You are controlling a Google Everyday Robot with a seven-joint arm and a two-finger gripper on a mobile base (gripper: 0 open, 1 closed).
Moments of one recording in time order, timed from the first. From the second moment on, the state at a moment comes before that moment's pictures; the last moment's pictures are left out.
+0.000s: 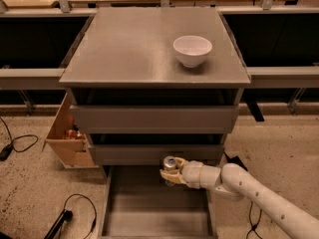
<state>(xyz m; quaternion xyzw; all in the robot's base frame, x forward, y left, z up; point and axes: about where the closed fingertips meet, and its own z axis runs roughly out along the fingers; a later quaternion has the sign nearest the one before) 0.576 -0.039 0.472 -0.42 0.68 0.33 0.50</state>
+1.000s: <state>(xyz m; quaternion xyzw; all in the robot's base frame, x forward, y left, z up) 0.597 0.001 0.277 -0.42 0.69 0.36 0.47</state>
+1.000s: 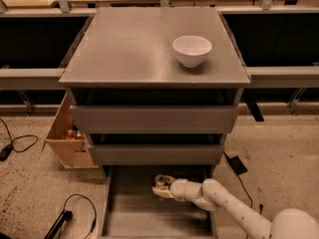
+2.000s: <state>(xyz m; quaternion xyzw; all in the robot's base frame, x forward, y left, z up) 0.590 0.021 0.205 -0.43 0.67 0.39 0.47</state>
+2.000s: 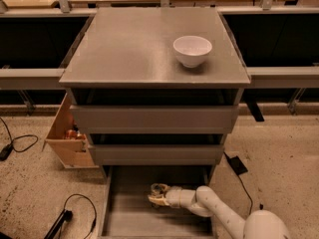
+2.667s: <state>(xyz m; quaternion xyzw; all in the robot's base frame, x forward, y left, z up) 0.571 0.037 0.168 -0.45 0.65 0.40 0.46</state>
